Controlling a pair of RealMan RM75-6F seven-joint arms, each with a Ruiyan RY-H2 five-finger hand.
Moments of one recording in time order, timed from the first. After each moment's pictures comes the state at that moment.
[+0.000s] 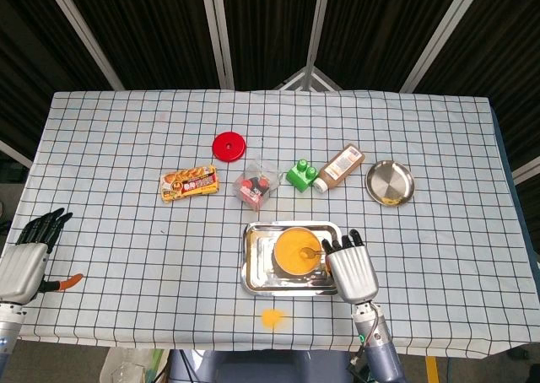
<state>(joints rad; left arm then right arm) -0.15 -1.07 -0.03 -1.77 1.42 1.35 0.04 0.29 -1.78 0.09 -1.56 -1.60 1.46 -0.81</state>
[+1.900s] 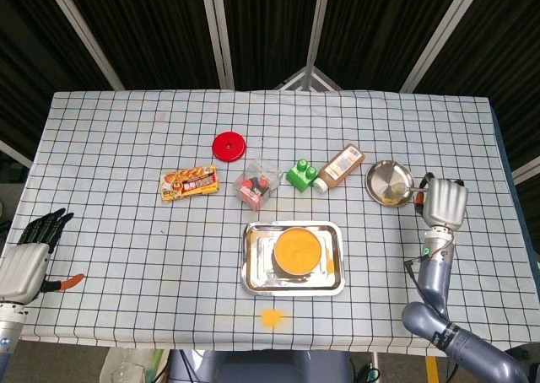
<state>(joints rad) -0.15 -1.08 -0.03 -1.77 1.41 1.35 0.05 0.45 -1.66 0.53 -1.23 -0.94 1.20 -0.65</state>
